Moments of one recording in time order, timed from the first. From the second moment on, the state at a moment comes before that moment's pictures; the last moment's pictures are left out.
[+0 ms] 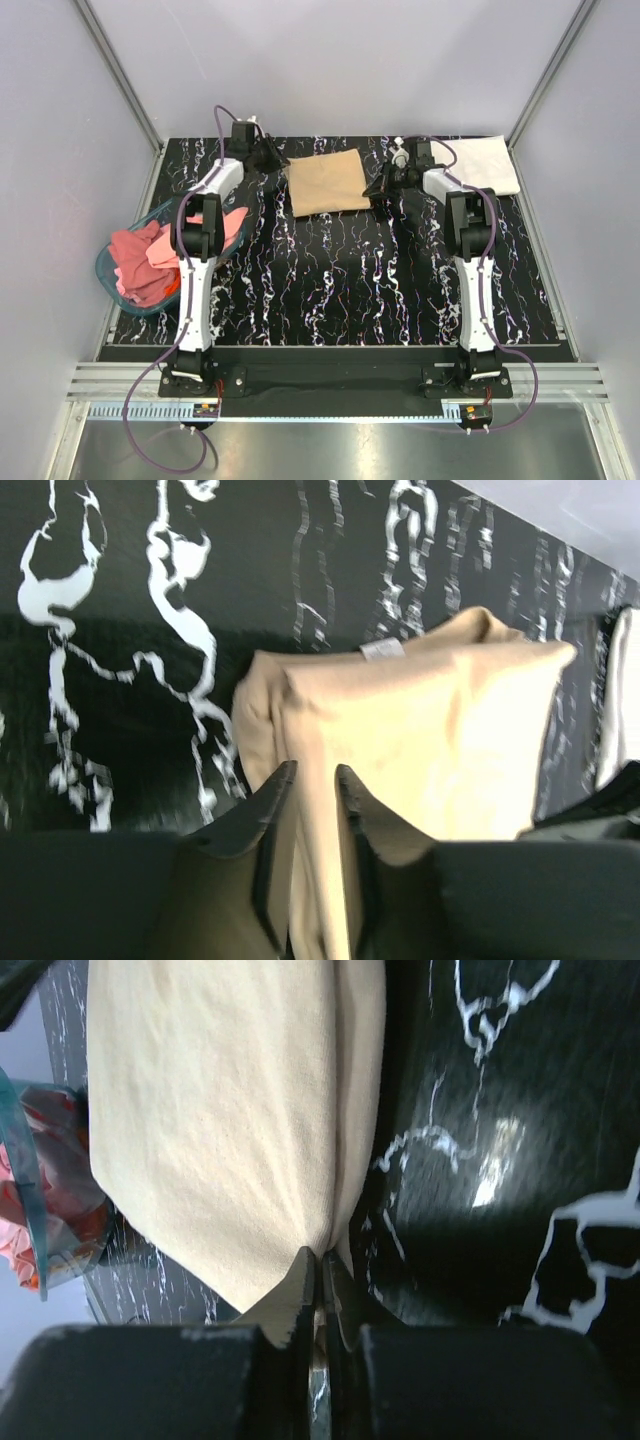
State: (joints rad) left arm -0.13 2.50 2.09 -0.22 0.36 -0.60; right arm 0.14 2.50 1.93 -0.28 -0.75 0.43
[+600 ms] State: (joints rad) left arm -0.24 2.19 1.73 -0.40 0.37 -0.47; right arm 0.14 2.39 1.71 -0.17 -0.74 0.50
